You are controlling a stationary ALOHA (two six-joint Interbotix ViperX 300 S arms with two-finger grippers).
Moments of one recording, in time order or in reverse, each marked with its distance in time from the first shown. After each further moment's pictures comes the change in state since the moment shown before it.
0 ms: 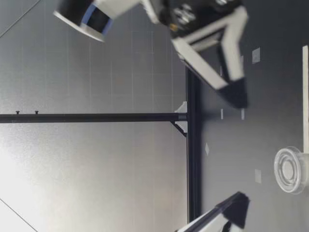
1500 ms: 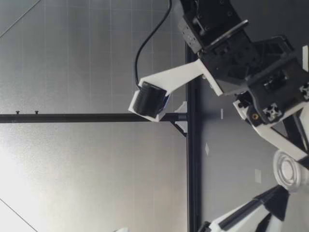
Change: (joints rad) left arm -0.003 0.152 -0.020 0.002 -0.063 0.012; right arm 0.002 0.261 -0.270 0.000 0.155 0.015
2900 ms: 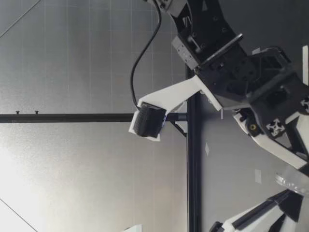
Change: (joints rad) left arm 0.000 0.043 -0.003 0.002 -0.017 -0.012; right arm 0.000 -0.002 -0.058 -0.026 0.147 -0.003
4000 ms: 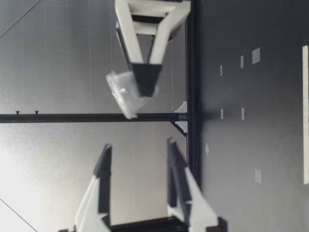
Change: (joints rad) left arm -0.028 -0.032 -0.035 -0.009 -0.637 -1.293; right arm -0.014 -0.282 0.451 -0.002 -0.927 -0.267
